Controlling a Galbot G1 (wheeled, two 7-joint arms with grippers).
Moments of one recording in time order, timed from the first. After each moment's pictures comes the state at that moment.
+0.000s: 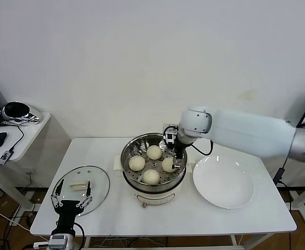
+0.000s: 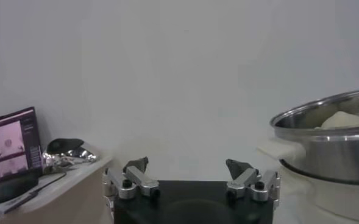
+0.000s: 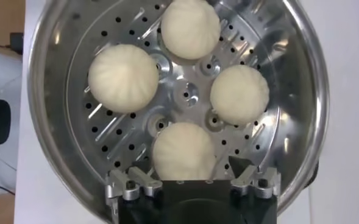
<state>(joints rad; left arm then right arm) 1.64 -1.28 -0.58 -2.03 0.03 -0.11 -0.22 0.54 0.98 -1.29 1.47 0.57 -0.72 -0.80</state>
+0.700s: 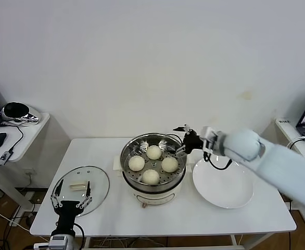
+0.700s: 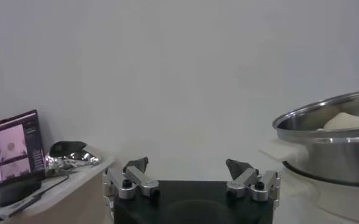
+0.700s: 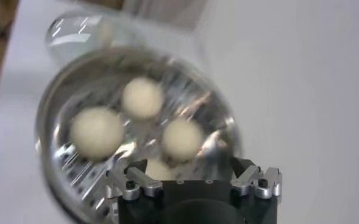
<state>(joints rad) 1.65 -1.29 -0.57 -2.03 0.05 -0.11 -0.22 -0.21 0.64 -0.47 1.77 0.52 -0.26 -0.33</state>
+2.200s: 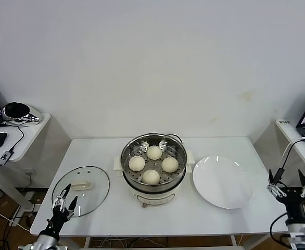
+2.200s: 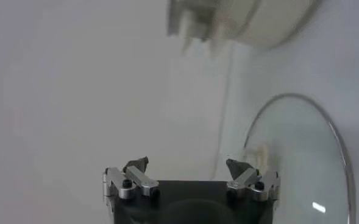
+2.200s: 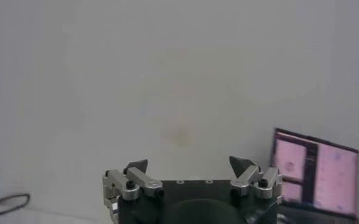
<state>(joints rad) 1.56 -1.05 -0.62 -1.69 1.10 -0.12 -0.28 -1.51 1.41 1.05 1.87 0.16 0.25 -0.19</state>
